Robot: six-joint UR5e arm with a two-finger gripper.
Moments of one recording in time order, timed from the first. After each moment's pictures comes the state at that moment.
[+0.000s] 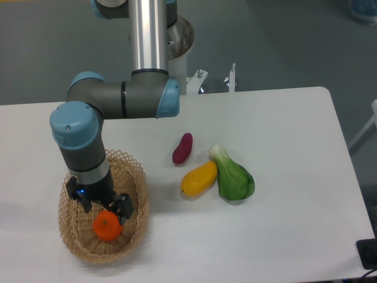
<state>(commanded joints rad) 2.01 -2.03 -1.55 -0.86 1.59 0.43</state>
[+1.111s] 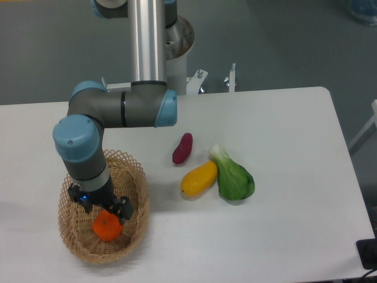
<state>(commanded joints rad) 2.00 -2.11 -1.56 -0.86 1.58 0.38</state>
